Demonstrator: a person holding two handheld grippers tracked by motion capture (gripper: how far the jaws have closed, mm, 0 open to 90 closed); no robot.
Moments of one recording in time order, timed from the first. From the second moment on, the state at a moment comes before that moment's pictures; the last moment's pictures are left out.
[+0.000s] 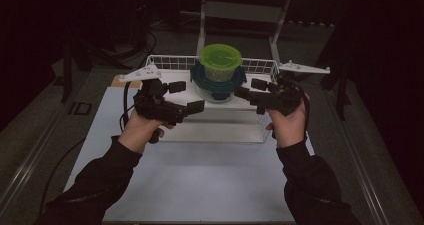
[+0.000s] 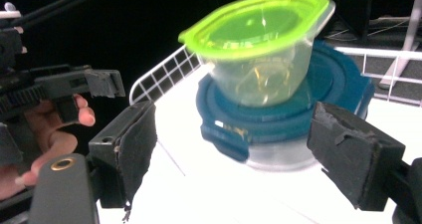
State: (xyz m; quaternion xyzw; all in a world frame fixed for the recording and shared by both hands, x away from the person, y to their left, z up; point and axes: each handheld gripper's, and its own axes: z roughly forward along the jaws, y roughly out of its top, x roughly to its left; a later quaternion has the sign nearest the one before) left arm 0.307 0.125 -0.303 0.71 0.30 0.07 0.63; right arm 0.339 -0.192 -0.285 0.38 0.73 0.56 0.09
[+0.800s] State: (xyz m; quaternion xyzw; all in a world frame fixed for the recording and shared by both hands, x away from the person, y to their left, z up) left arm 0.241 0.117 -0.398 0.76 0.26 0.09 0.59; right arm 0.289 -0.204 -0.396 0.36 0.75 0.55 0.07
